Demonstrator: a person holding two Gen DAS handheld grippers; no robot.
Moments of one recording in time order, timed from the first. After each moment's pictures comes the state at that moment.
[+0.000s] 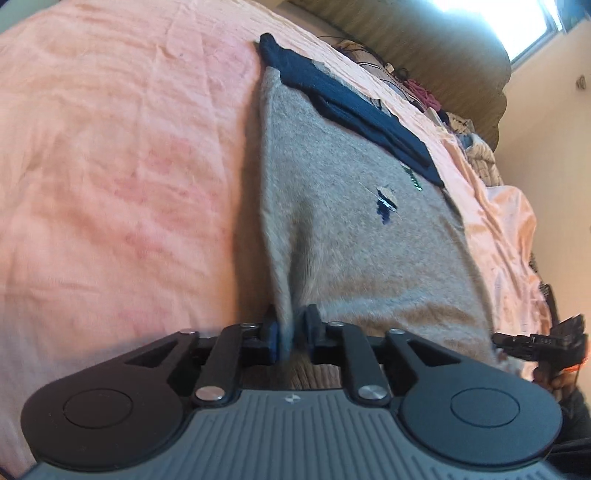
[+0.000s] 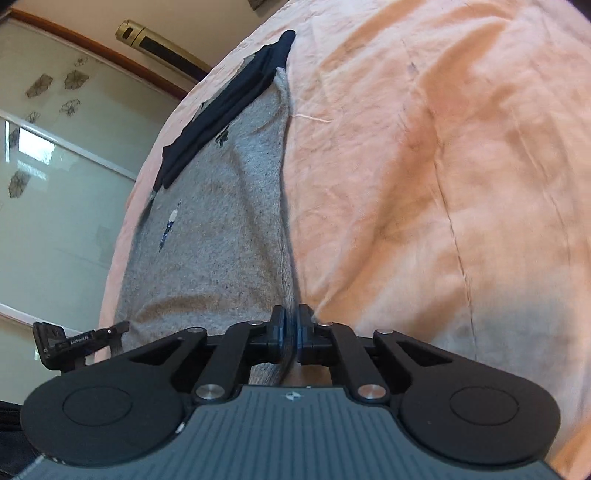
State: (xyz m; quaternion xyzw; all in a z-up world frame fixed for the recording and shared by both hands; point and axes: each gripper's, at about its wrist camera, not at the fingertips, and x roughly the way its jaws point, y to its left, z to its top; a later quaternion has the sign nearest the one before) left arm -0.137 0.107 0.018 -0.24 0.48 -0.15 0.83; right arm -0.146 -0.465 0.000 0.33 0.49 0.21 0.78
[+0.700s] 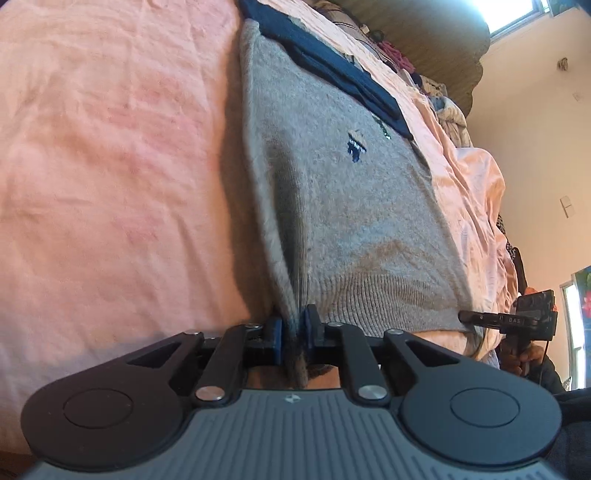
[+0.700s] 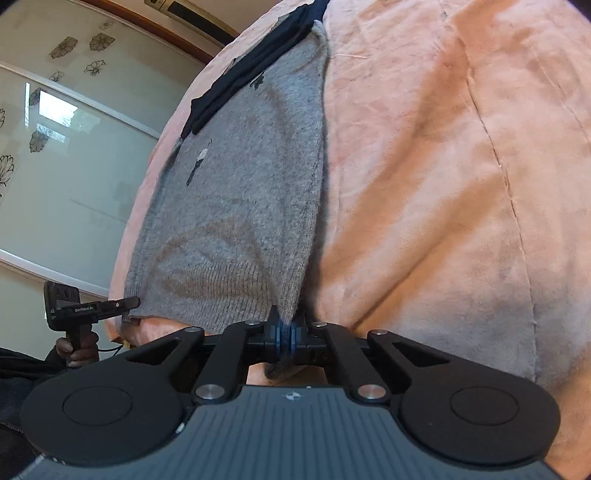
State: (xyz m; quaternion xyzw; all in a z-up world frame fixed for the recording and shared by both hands) left arm -0.156 0.120 0.021 -0.24 0.52 -0.21 0.79; right arm -0.175 -0.445 0.006 0.28 0.52 0.25 0.77
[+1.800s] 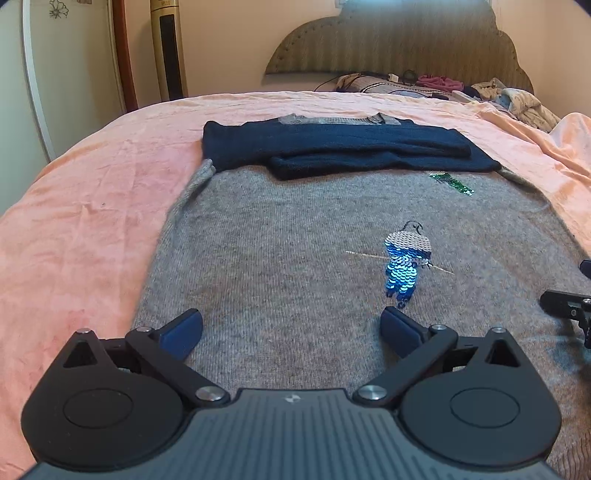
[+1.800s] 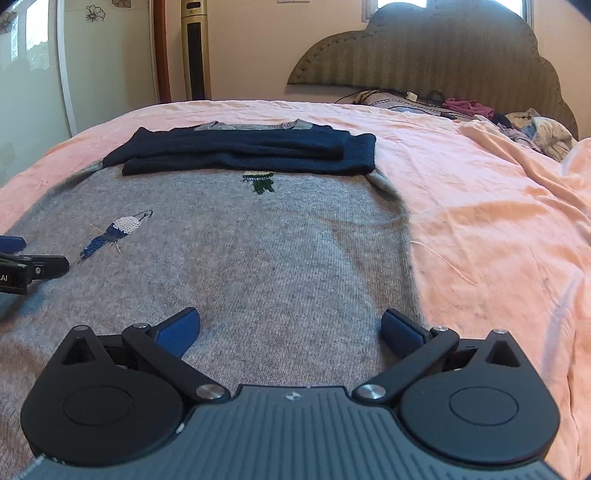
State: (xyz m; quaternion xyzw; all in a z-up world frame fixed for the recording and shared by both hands) left arm -0.059 -0.031 0.011 0.03 0.37 -0.03 0.93; right arm -0.088 -0.279 -0.004 -0.03 0.35 0.08 0.93
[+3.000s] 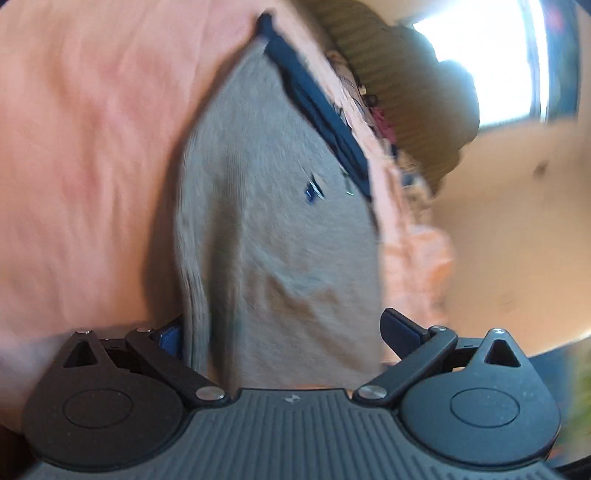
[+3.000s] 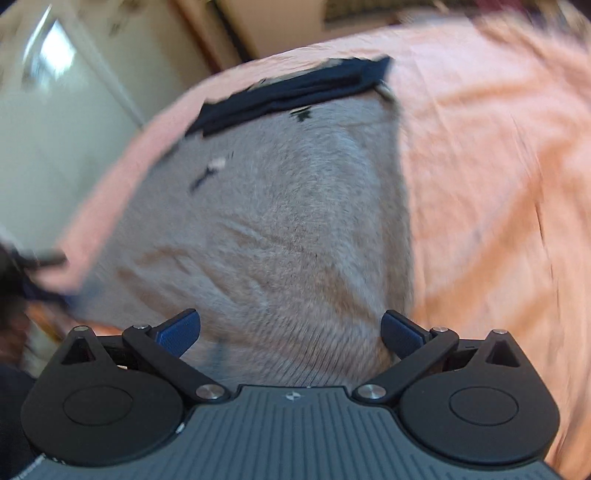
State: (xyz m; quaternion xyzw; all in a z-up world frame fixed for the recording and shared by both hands) left arm -0.167 0.105 -0.003 -0.47 0.46 -0.22 0.72; right arm -0.186 -0.395 0.036 0.23 0.47 0.20 0.83
